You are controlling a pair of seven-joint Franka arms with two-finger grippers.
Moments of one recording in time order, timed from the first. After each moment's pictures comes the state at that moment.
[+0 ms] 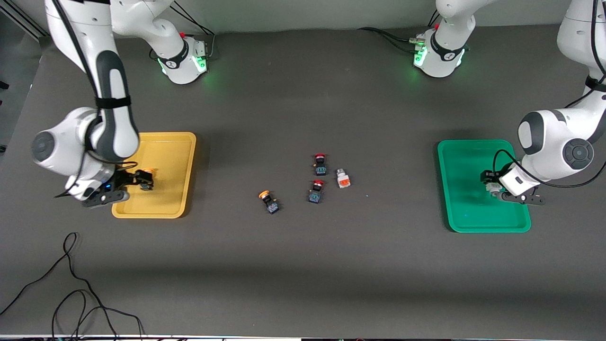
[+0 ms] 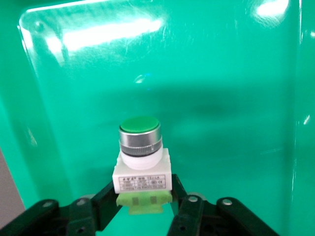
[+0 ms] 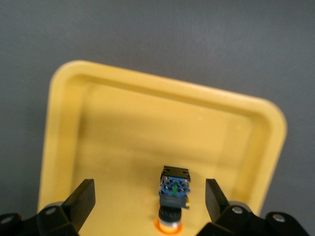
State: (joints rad) left arm 0.46 0.41 -0.27 -2.16 0.18 2.44 0.20; right arm 0.81 0.42 -0.96 -2.10 0.49 2.24 -0.63
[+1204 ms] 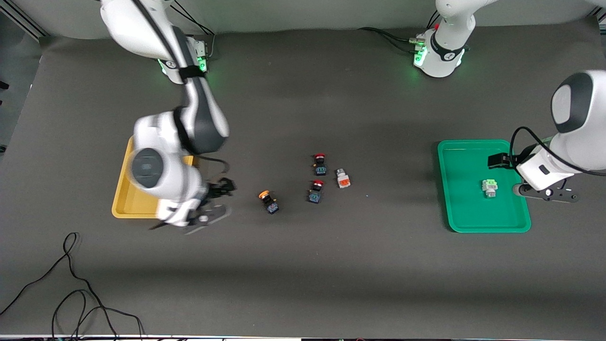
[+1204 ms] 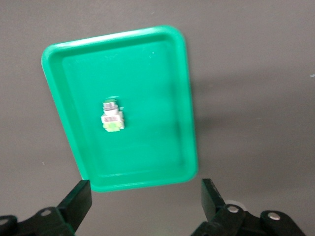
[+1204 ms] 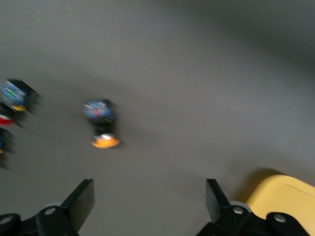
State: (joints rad) left arm 0.42 0.20 -0.48 -1.75 0.11 1.73 0.03; right arm 0.83 0.61 -0.53 -1.48 0.36 1.93 -0.16
